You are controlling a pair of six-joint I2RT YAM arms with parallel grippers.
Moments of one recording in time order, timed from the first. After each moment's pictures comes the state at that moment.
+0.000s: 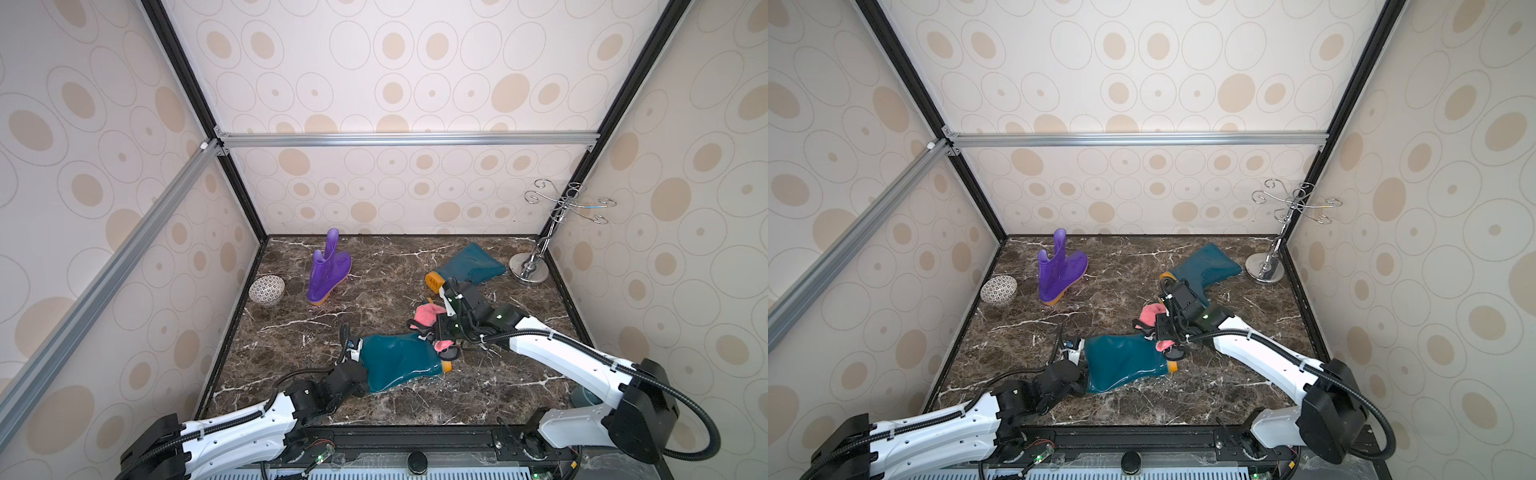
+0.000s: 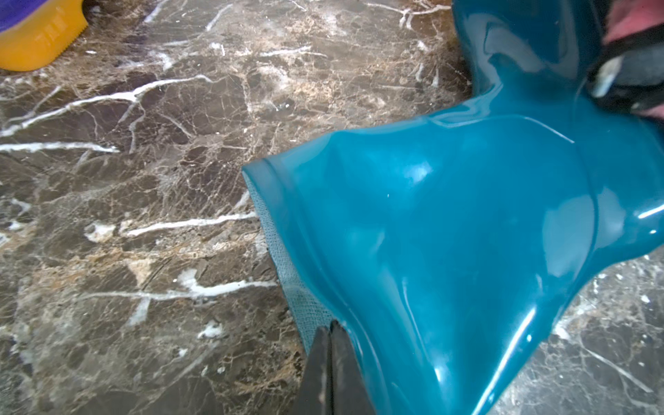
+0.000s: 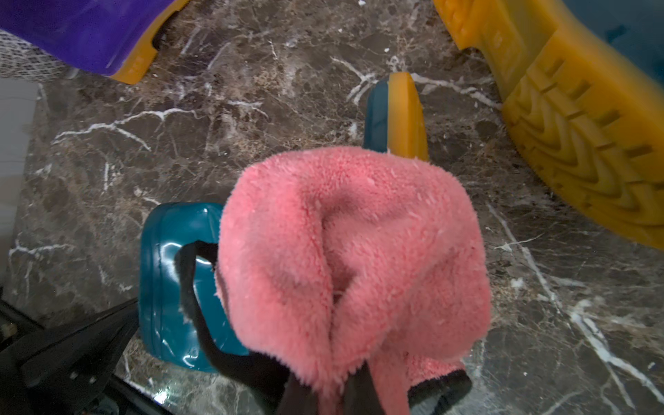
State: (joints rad) left arm -1.00 0.83 0.26 -0.23 -0.44 -0.59; right arm 0.73 1.39 1.00 -0.59 0.02 0.61
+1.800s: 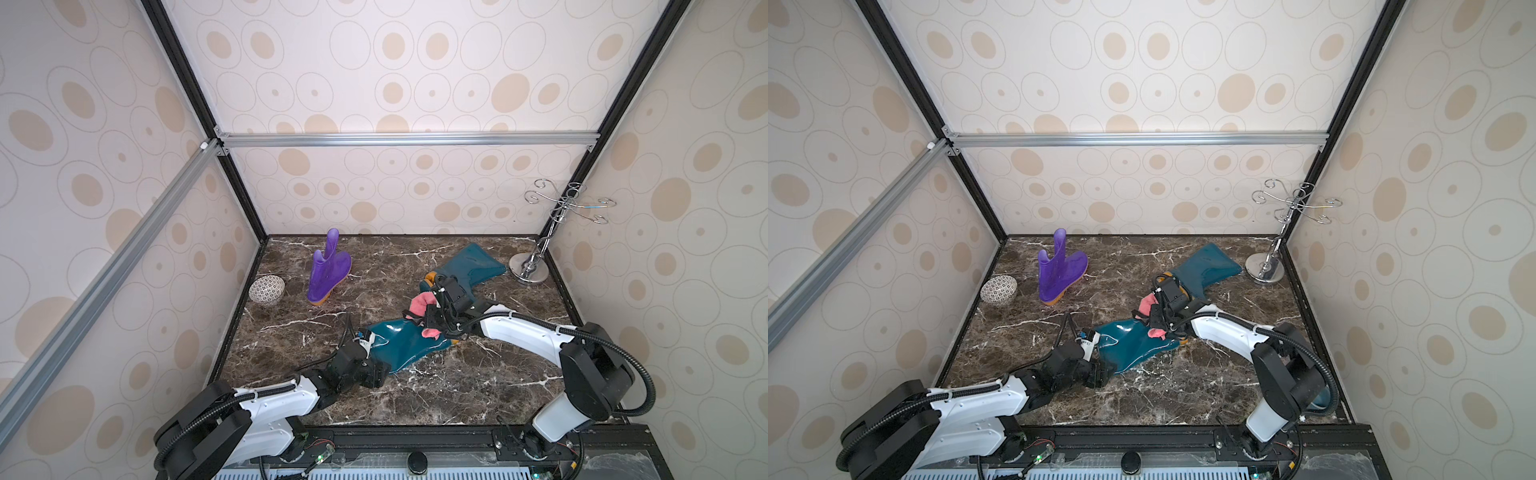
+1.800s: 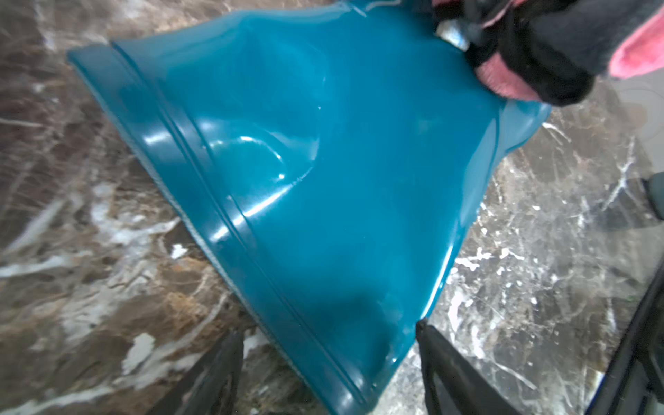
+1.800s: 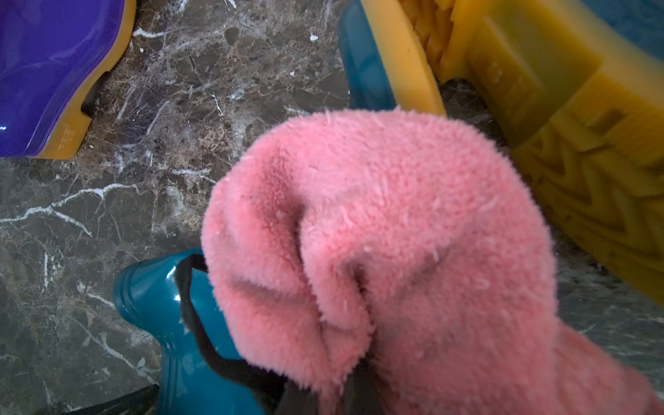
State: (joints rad) left arm -0.79 1.17 0.24 0.20 0.05 -0.59; right arm 0.66 1.60 1.02 -0.37 0.05 0.66
